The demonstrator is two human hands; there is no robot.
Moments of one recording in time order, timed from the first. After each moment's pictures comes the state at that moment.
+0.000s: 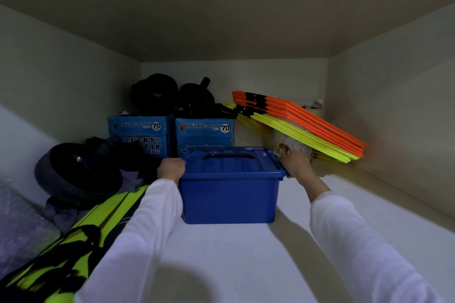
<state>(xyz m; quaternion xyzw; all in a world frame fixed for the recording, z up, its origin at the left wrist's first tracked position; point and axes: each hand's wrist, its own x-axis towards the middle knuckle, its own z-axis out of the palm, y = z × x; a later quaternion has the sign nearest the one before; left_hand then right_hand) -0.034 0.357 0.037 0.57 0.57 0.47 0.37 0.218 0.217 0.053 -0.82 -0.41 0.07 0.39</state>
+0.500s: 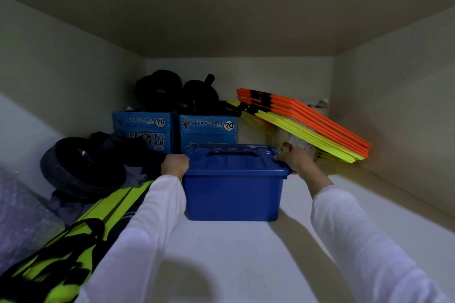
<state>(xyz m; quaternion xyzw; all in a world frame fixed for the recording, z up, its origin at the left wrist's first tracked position) -0.039 0.349 0.041 0.59 0.57 0.44 0.37 0.215 0.222 0.059 -0.81 -0.40 0.12 0.40</state>
